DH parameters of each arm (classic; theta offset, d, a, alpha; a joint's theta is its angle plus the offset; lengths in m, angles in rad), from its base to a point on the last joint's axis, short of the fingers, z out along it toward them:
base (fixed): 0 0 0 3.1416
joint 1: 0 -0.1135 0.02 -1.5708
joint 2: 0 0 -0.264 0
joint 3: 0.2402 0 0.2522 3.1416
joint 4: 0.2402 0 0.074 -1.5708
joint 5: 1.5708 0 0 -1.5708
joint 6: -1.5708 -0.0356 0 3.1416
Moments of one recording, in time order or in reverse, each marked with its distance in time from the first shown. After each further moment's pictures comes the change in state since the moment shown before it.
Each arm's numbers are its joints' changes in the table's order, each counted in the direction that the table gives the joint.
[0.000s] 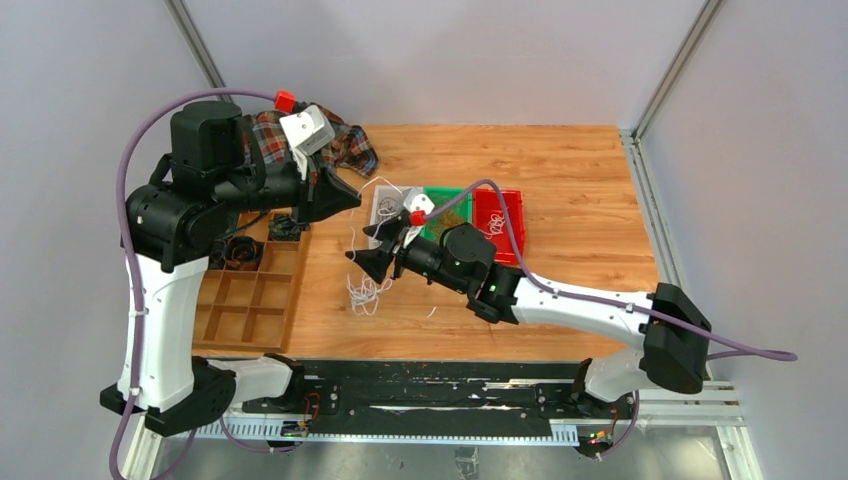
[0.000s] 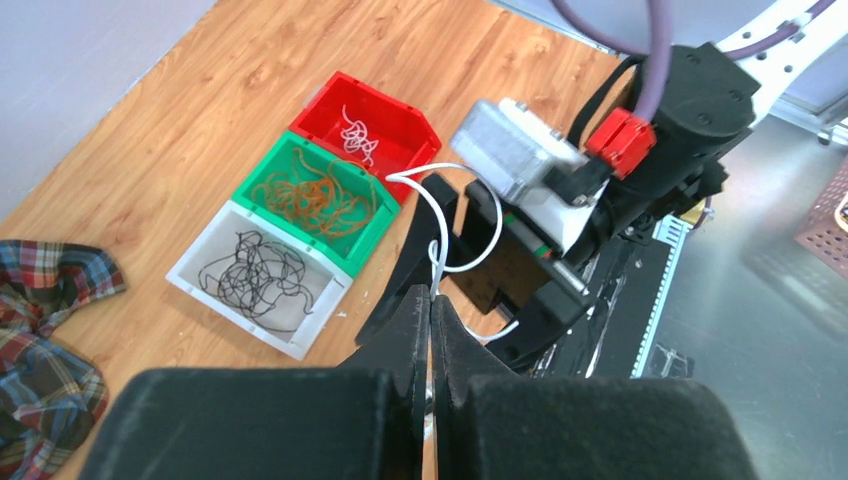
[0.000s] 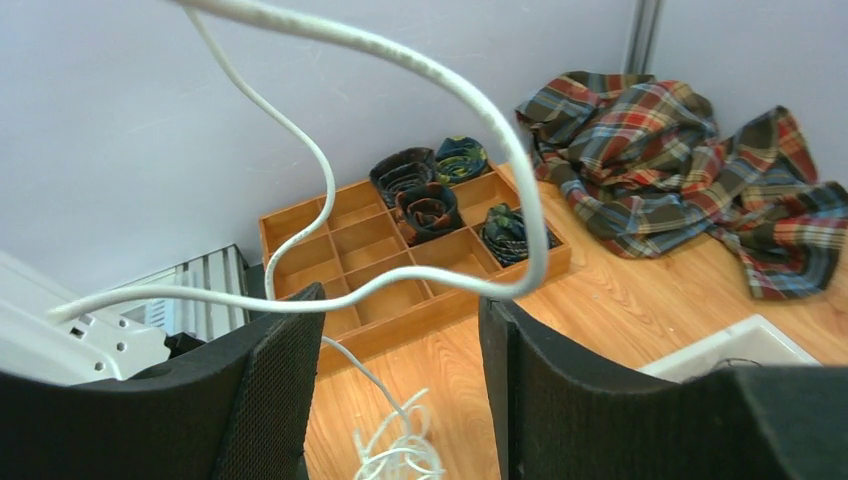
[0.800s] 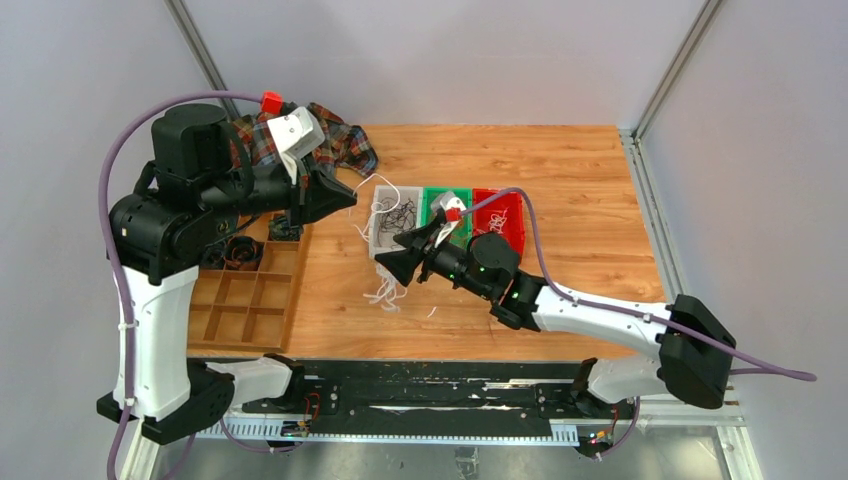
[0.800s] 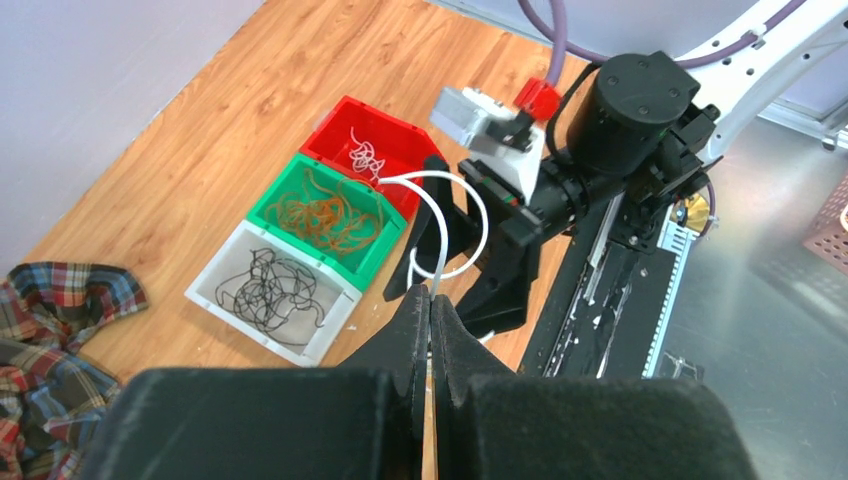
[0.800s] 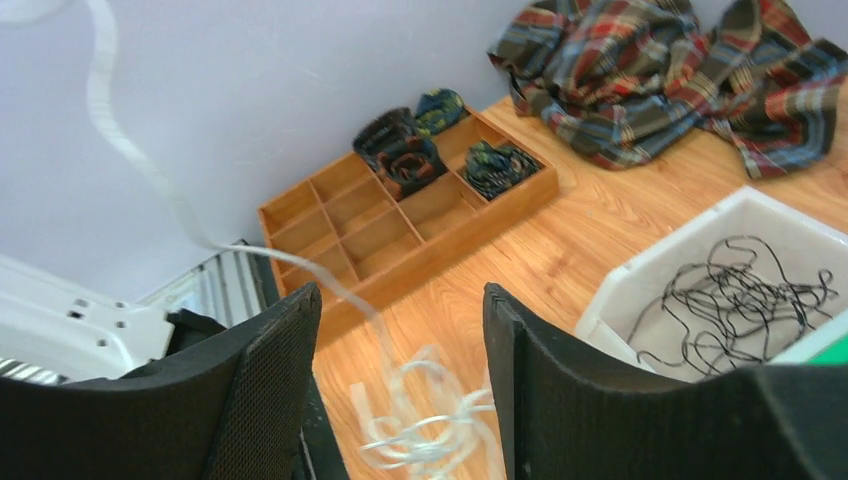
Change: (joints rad) left arm 0.001 0.019 0.039 0.000 0.008 -0.005; right arm 0.084 0.079 -0.182 -0.024 0.007 -0.188
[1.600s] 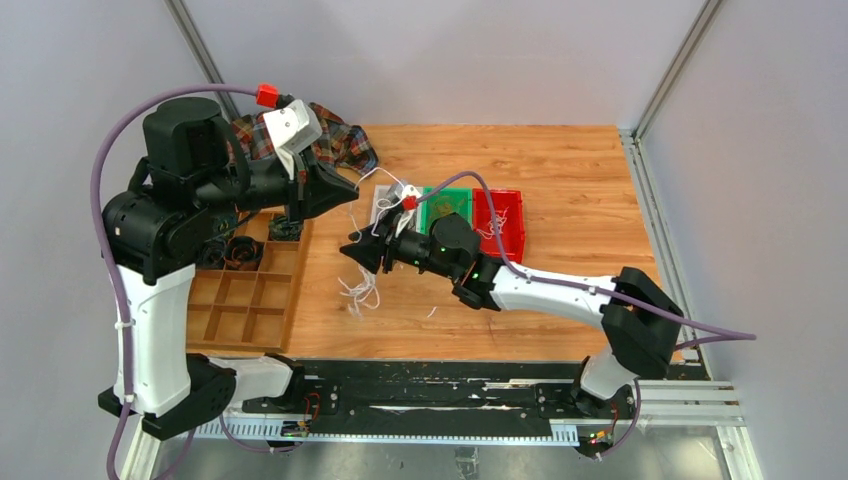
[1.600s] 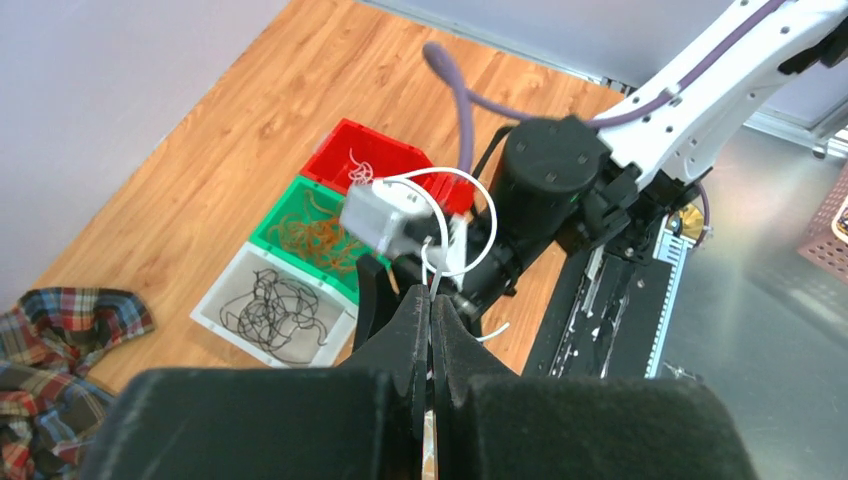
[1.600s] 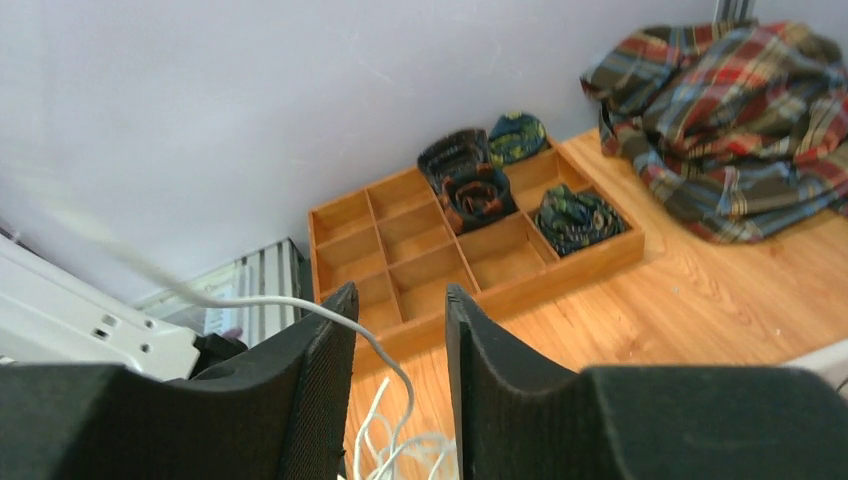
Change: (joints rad) left arm 0.024 -0.026 0.065 0.001 0.000 0.013; right arm 0.000 -0.228 0.228 -0.095 -0.199 0.022
